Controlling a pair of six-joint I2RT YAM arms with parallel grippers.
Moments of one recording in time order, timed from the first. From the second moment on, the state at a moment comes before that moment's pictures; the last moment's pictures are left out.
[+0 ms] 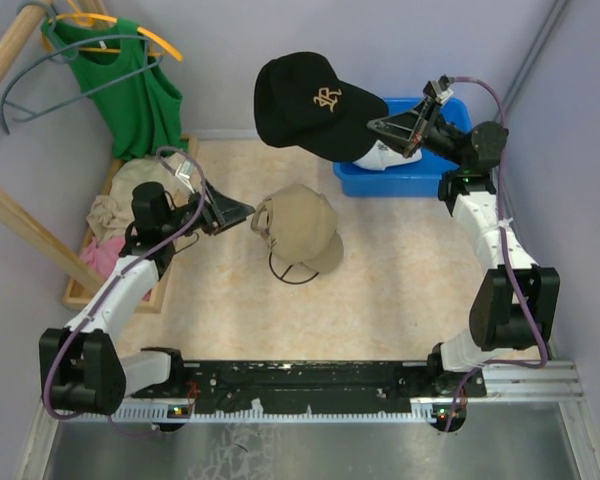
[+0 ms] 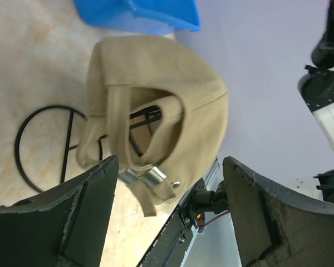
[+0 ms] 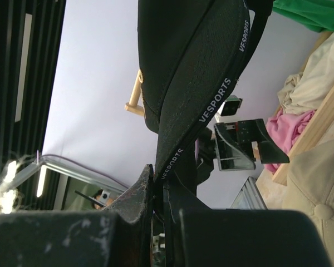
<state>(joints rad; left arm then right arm) -0.12 1.18 0.76 0.25 0.83 -0.87 0.02 1.51 1.27 0.80 -1.07 1.77</state>
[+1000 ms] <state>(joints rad) -0.20 1.37 0.84 0.02 0.76 -0.78 0.02 1.51 1.20 0.83 -1.07 1.78</state>
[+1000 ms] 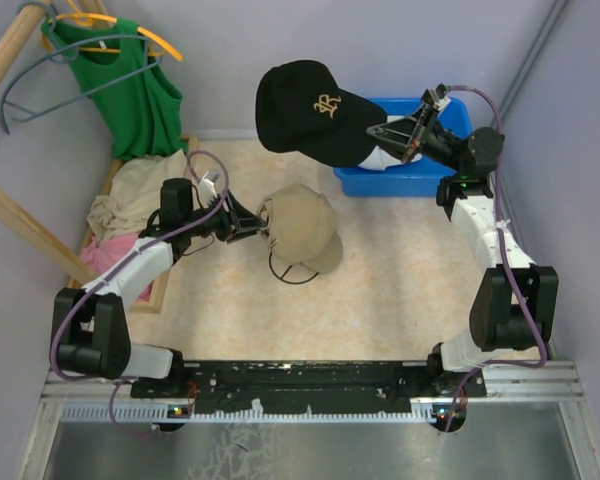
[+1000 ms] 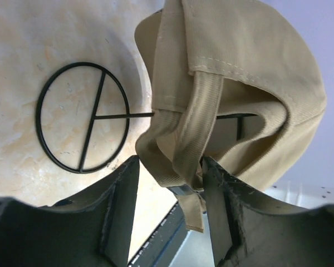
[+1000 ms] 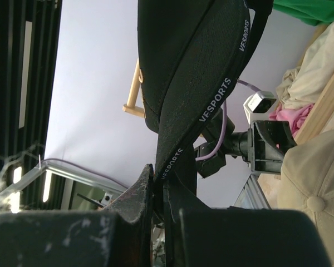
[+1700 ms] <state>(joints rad) -0.19 1.61 0.86 0.20 0.79 -0.75 0.10 1.48 0.96 0.92 -1.10 1.83</state>
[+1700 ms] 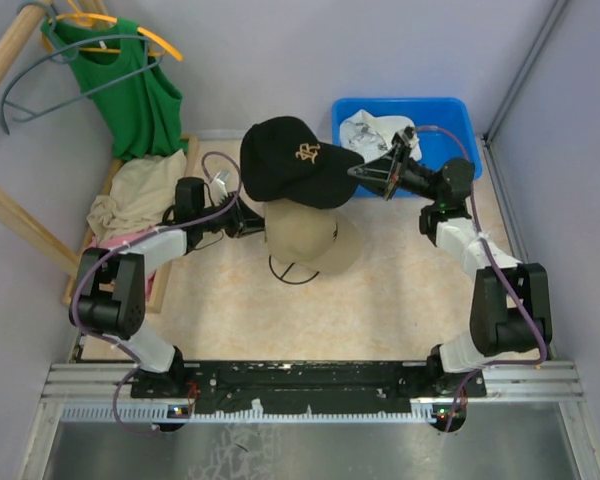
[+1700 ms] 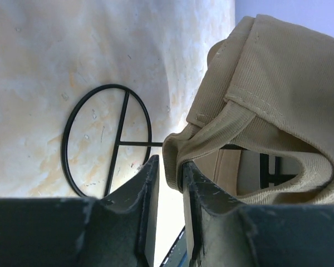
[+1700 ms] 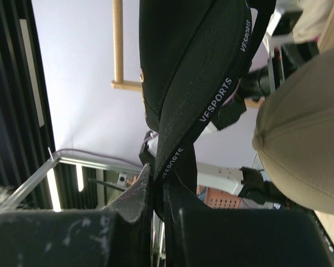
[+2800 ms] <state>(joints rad) -0.15 1.72 0.92 0.18 0.95 -0.81 0.13 1.56 0.68 1.36 -1.17 1.99</state>
